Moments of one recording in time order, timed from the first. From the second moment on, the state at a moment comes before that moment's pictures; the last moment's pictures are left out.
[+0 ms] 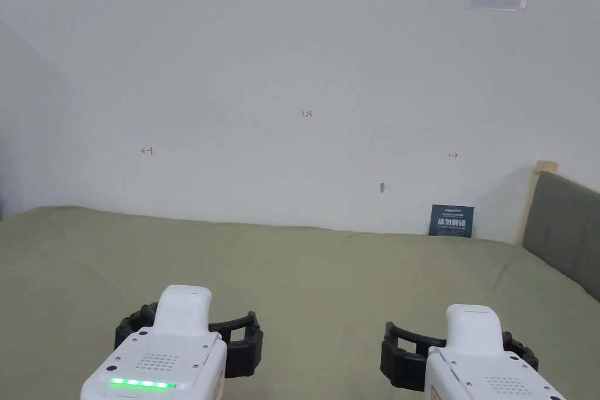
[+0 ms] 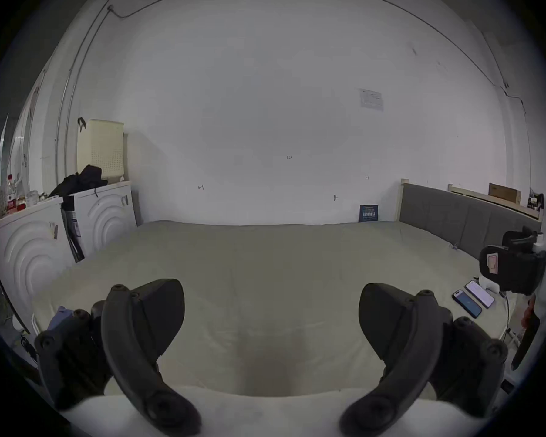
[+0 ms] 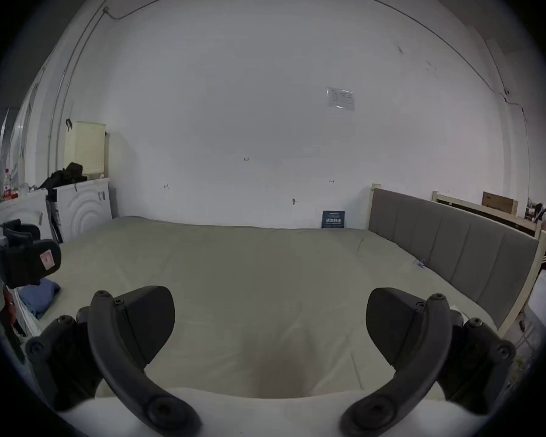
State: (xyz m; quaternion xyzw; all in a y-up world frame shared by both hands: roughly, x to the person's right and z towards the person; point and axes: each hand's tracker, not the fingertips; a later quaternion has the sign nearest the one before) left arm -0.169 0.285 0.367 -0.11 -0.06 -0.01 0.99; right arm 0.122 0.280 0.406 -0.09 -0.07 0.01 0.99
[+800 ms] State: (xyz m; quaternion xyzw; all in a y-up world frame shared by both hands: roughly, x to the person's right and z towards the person) left arm -0.177 0.287 0.360 -0.12 -0.06 0.00 0.99; right arm 0.121 0.290 0.408 -0.06 -0.09 -0.01 0.99
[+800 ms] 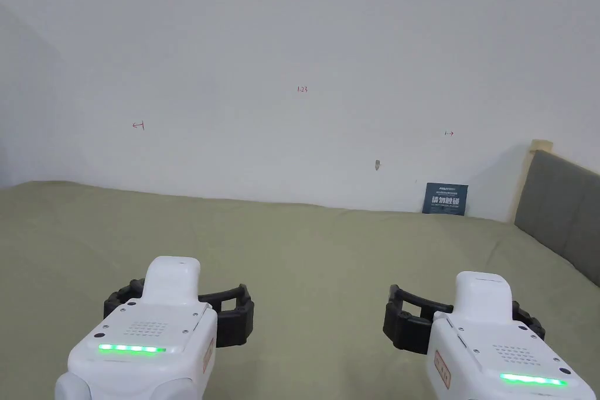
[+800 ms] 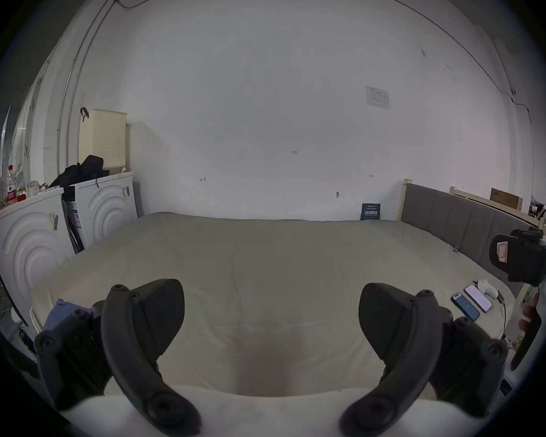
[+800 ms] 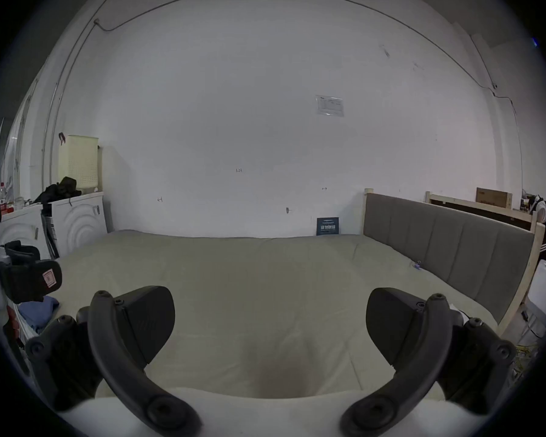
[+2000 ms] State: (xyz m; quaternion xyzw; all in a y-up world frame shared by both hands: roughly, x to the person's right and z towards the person) left arm -0.178 0.300 0.364 -0.13 -0.07 0.02 0.99; right arm 0.123 0.312 0.402 -0.13 -0.06 -0.05 0.99
